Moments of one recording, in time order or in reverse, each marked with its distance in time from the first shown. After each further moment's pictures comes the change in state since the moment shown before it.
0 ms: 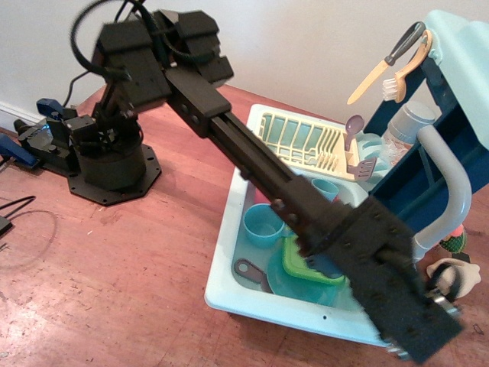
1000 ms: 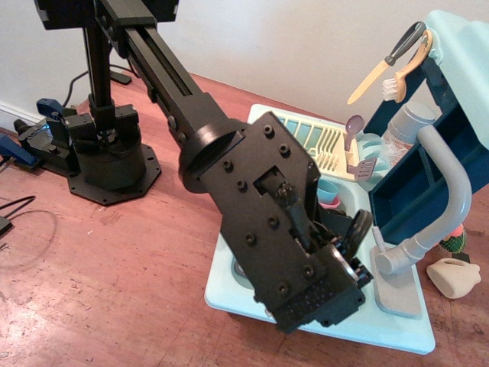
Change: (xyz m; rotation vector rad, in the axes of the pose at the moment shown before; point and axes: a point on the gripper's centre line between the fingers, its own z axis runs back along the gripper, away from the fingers) arm 0.034 0.039 0.043 -0.094 0.059 0.117
